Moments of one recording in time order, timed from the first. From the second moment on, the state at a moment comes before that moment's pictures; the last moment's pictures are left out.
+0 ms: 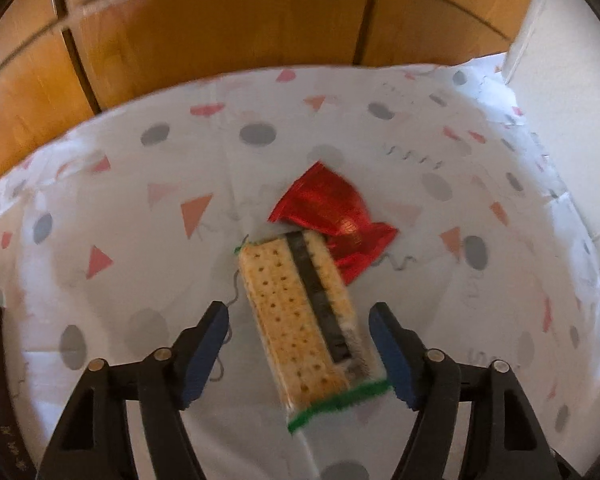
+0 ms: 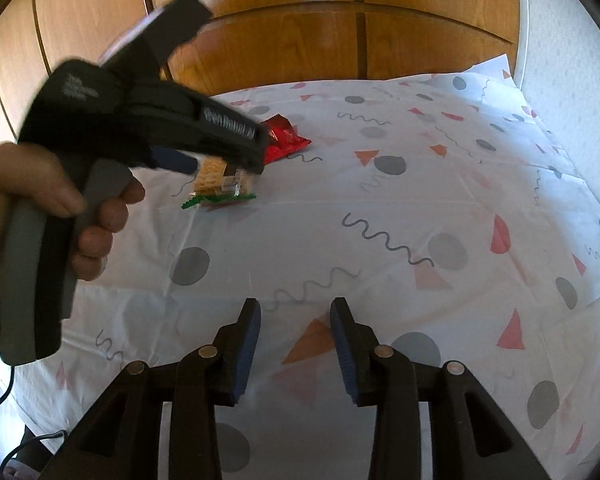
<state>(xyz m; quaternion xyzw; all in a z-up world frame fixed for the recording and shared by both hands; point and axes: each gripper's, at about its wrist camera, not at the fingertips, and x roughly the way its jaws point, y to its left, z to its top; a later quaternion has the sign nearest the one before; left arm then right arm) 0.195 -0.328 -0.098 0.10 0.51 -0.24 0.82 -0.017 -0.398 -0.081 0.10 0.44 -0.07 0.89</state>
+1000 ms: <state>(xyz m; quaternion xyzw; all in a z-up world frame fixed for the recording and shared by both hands) 0.106 -0.164 -0.104 0.08 0.43 -0.21 0.87 0.180 -0.405 -0.059 -0.02 0.47 -0.01 0.88</state>
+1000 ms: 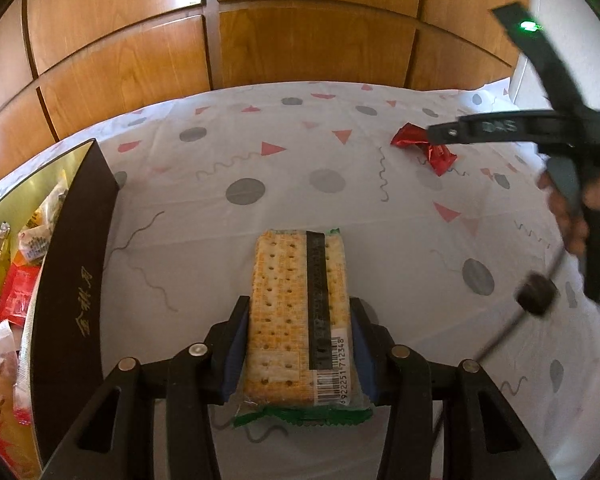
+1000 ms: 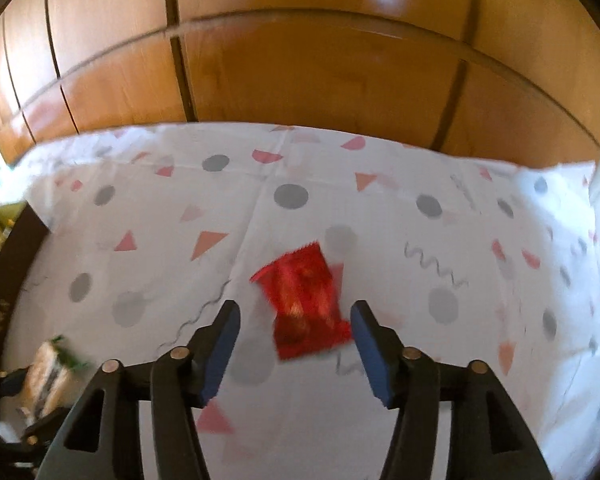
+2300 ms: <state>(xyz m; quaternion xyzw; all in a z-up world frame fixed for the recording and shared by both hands) 0.079 -0.142 -0.068 0.07 0.43 -0.18 0.88 0.071 -0.358 -0.093 0.01 0.43 -0.04 0.90</state>
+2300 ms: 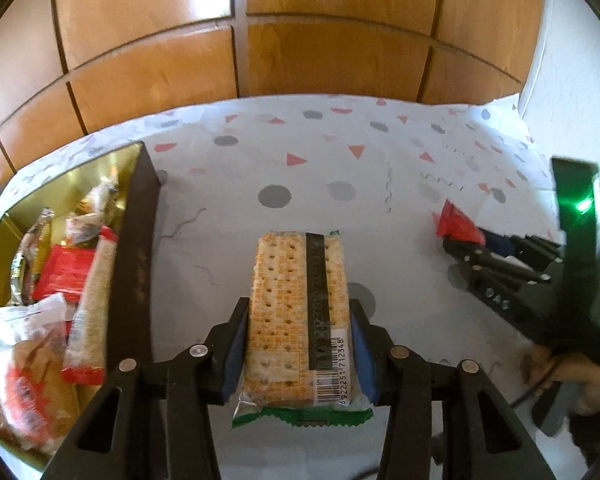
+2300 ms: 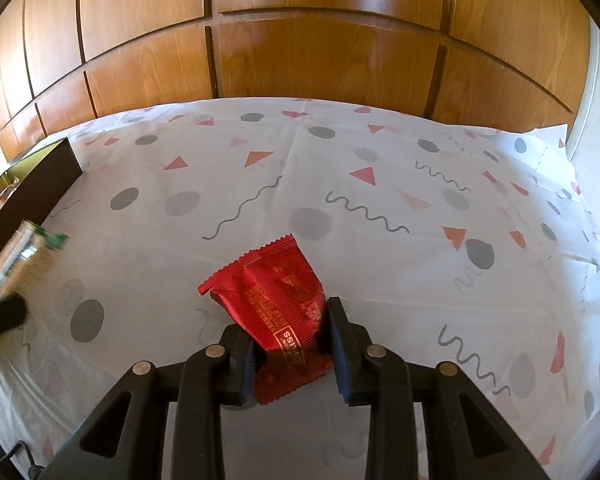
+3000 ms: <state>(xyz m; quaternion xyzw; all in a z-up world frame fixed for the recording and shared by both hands) 0.062 0.010 0.002 -0.04 0.39 -0.08 0.92 0.068 -0.349 -0.093 -0.02 0.43 -0.05 0.90</state>
